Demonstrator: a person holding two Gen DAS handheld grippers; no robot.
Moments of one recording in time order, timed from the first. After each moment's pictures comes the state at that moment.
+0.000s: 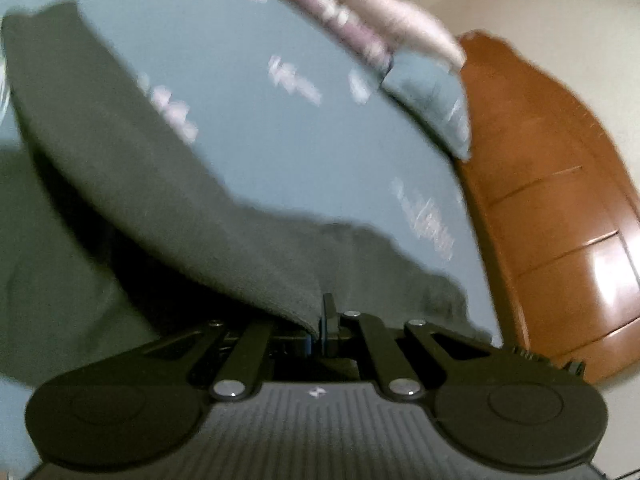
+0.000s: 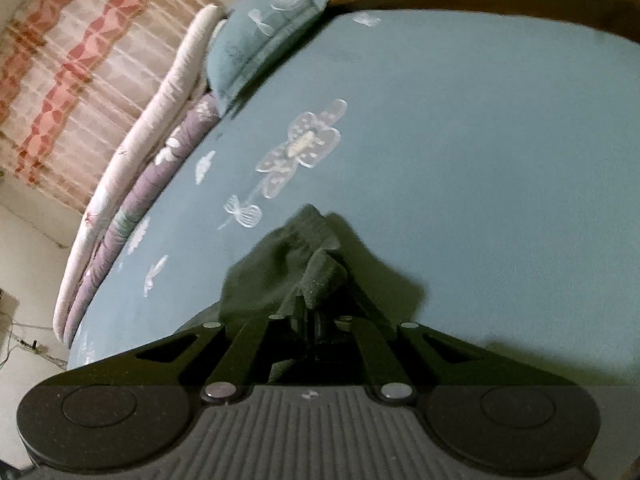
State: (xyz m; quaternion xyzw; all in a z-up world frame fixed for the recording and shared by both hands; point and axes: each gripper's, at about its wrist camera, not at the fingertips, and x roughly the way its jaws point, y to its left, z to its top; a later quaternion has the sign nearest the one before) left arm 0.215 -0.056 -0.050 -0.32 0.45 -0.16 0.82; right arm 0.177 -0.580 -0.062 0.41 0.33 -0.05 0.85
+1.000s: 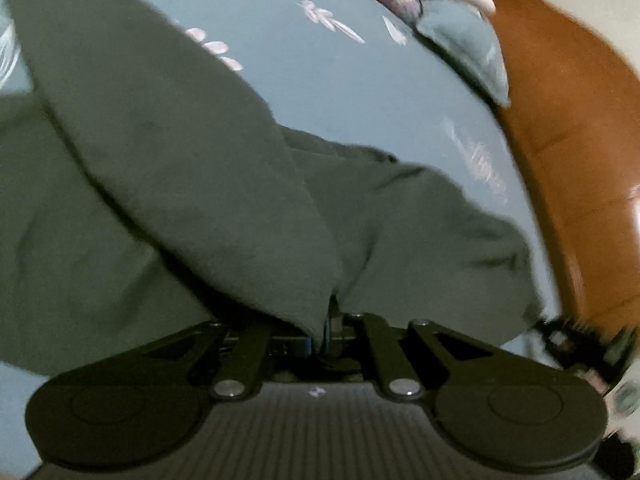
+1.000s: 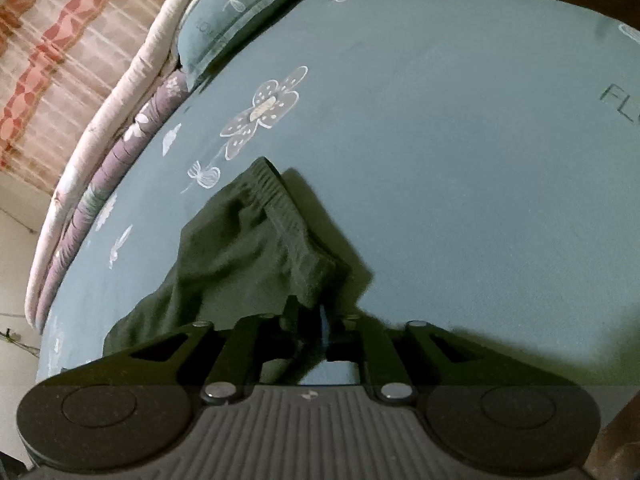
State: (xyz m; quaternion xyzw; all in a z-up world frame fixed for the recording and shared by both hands) left arm 0.217 -0.046 -0.077 -0.27 0.50 -0.14 0.81; right arm 0.155 -0.564 -0.071 0.36 0.37 -0.09 0.85
